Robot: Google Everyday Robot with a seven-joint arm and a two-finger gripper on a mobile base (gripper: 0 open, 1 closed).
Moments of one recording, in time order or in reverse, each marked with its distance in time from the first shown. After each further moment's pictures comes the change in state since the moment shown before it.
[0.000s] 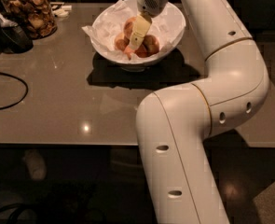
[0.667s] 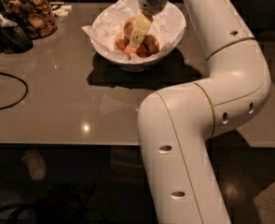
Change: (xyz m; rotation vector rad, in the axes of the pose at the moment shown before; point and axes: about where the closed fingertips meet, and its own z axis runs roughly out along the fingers) arm 0.001 -0.003 -0.008 0.020 -0.006 -0.001
